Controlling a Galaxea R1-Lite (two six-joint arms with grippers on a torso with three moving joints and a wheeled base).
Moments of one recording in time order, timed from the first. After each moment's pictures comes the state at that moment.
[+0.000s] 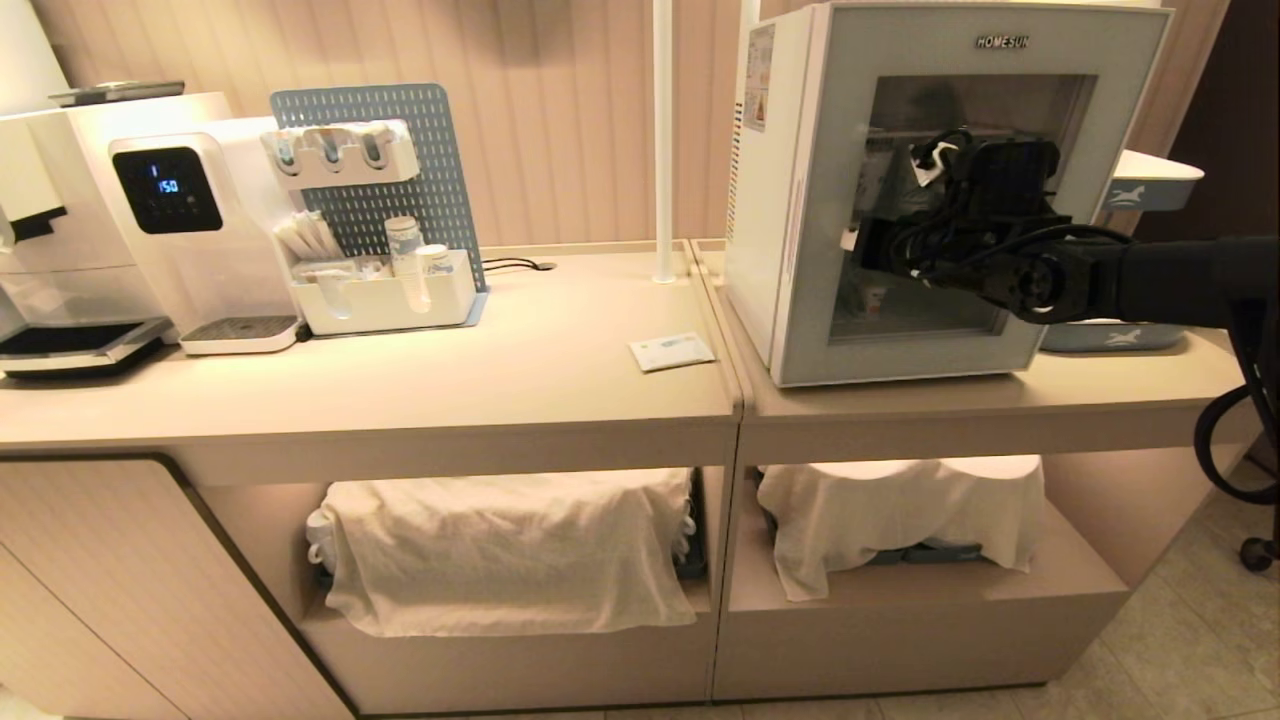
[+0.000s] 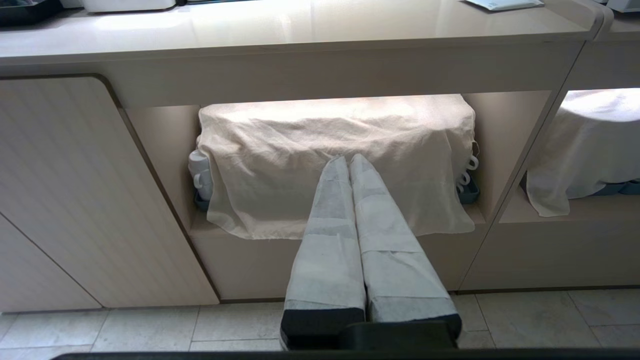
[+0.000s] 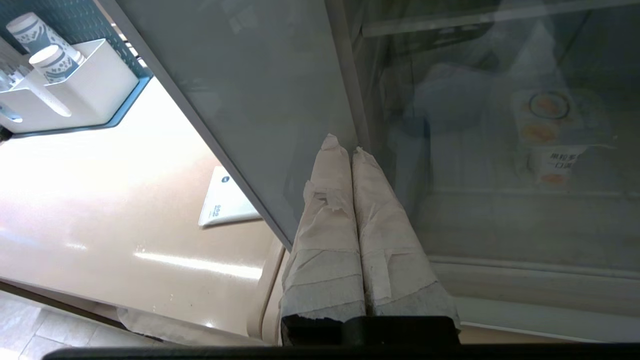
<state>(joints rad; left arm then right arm) 0.00 0.00 0.00 0.00 0.00 0.01 0.14 2.26 -1.93 -0.20 0.16 0.18</state>
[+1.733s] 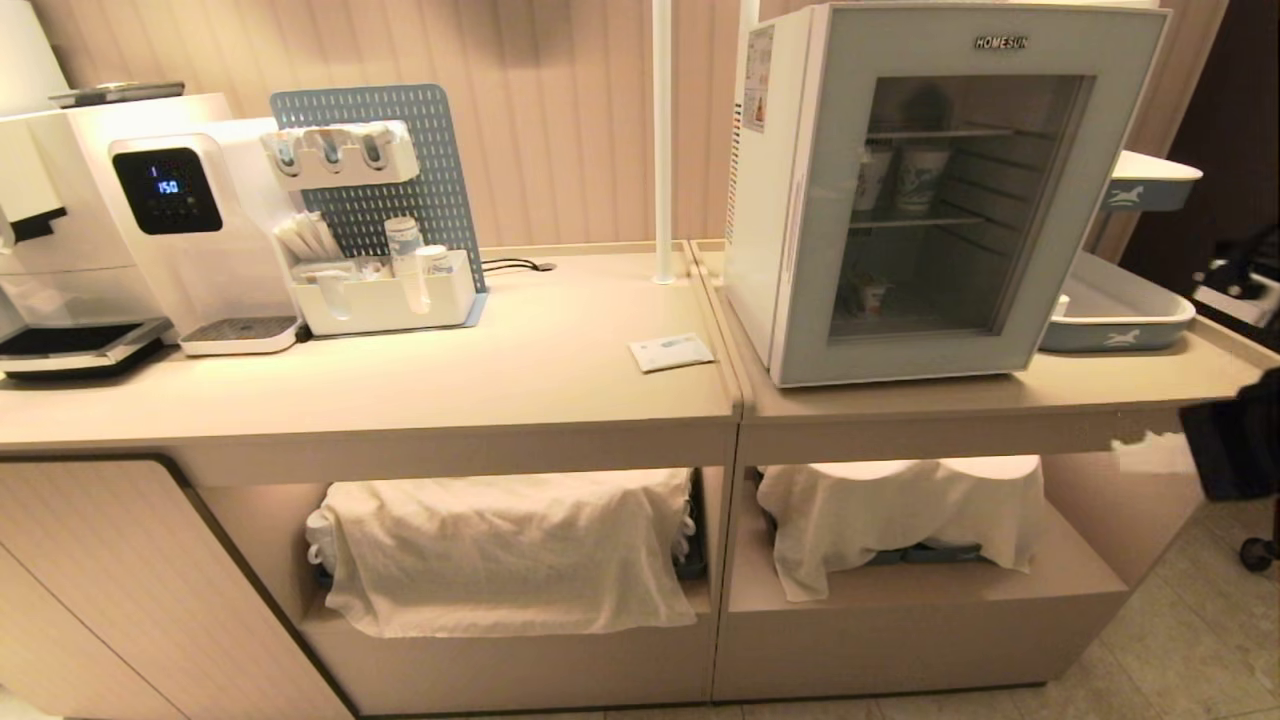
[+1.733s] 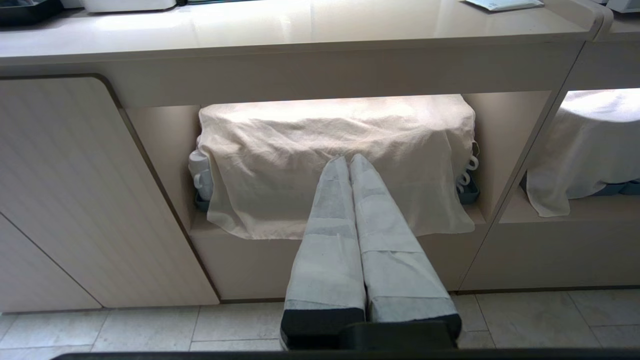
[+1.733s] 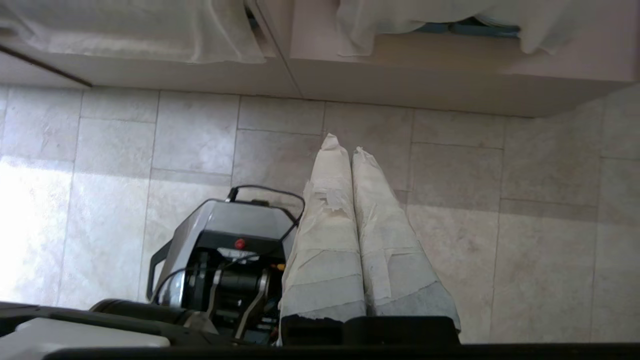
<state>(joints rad) 0.00 0.00 0.00 0.00 0.00 0.01 0.07 1.33 -1.09 0.55 0.09 -0.02</state>
